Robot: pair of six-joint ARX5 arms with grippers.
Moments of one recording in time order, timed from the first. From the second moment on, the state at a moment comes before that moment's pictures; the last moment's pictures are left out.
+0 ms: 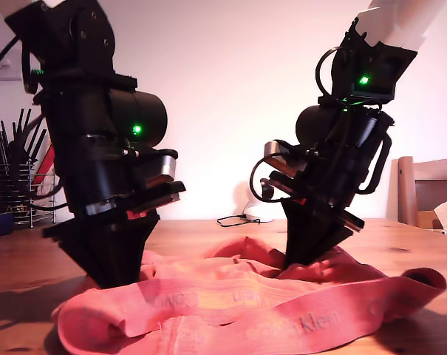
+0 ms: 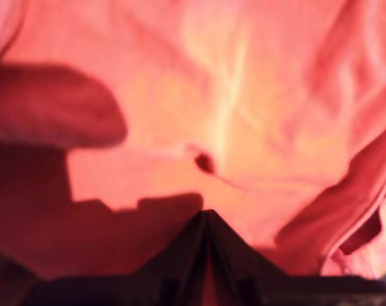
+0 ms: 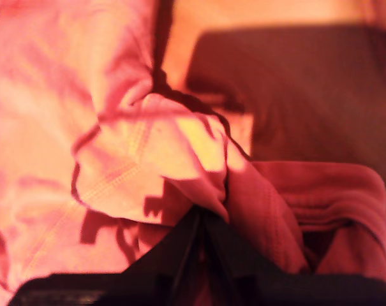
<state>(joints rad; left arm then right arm) -0.57 1.87 1.16 -0.73 0.25 -0.04 0.37 2.03 1.37 -0.74 -0.43 -0.24</state>
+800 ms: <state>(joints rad) -0.53 1.92 1.18 -0.39 -0.03 0.41 0.55 2.01 1.40 -0.83 0.12 0.08</state>
